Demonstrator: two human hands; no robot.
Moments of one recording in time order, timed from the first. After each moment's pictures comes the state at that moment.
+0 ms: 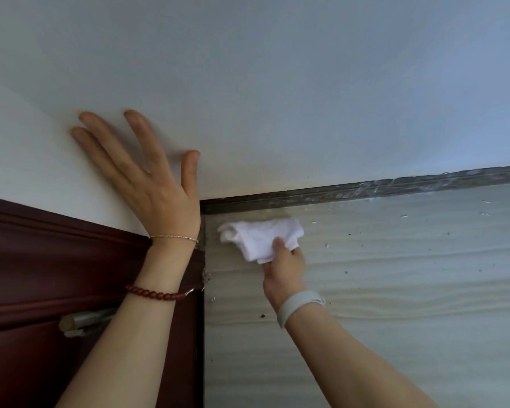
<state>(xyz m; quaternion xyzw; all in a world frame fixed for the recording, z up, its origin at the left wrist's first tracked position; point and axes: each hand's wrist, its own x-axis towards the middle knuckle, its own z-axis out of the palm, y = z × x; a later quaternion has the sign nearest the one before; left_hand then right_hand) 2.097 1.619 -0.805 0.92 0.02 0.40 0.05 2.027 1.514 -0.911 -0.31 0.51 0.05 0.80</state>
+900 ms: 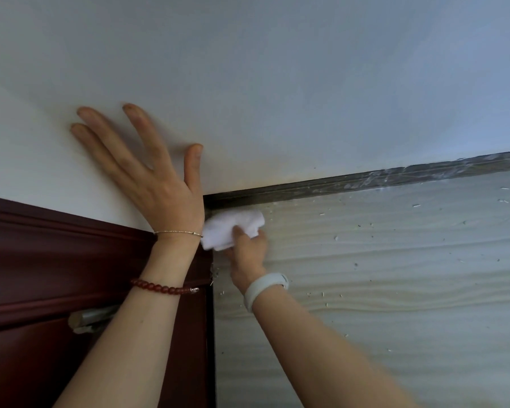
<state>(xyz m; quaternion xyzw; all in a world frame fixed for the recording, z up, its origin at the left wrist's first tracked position) 2.097 1.621 -0.807 0.91 0.02 0.40 0.04 2.044 1.575 -0.912 -0.32 0.48 0.16 0.80</state>
